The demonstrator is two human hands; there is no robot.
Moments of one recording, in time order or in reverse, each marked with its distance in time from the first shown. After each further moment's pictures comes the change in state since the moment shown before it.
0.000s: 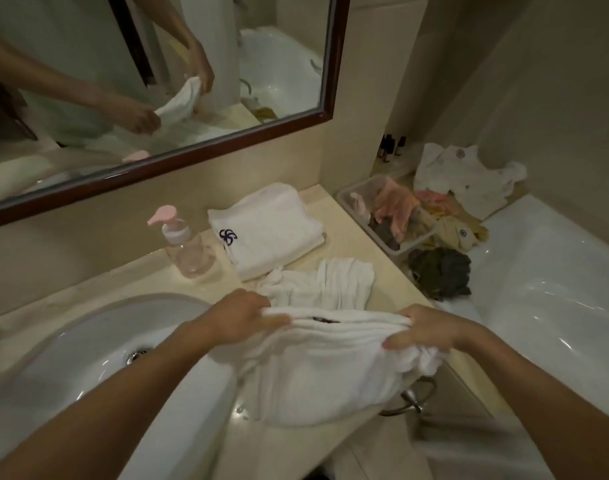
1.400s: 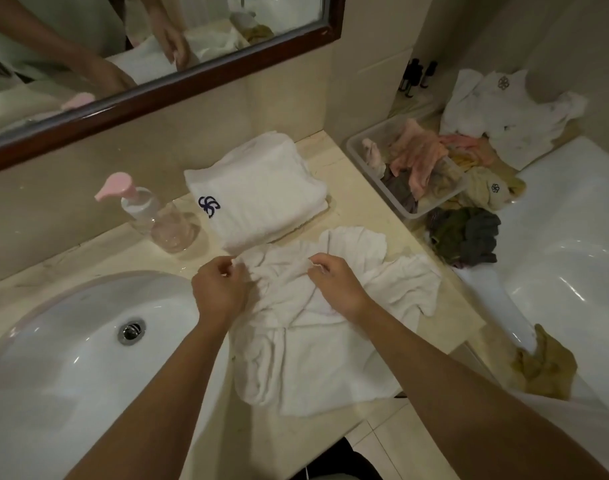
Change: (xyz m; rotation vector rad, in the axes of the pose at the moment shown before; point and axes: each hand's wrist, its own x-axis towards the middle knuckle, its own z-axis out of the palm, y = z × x) left_hand 0.067 -0.031 0.056 -0.508 0.739 -0.577; right_hand 0.134 -0.071 0.076 0.525 0.285 -0.176
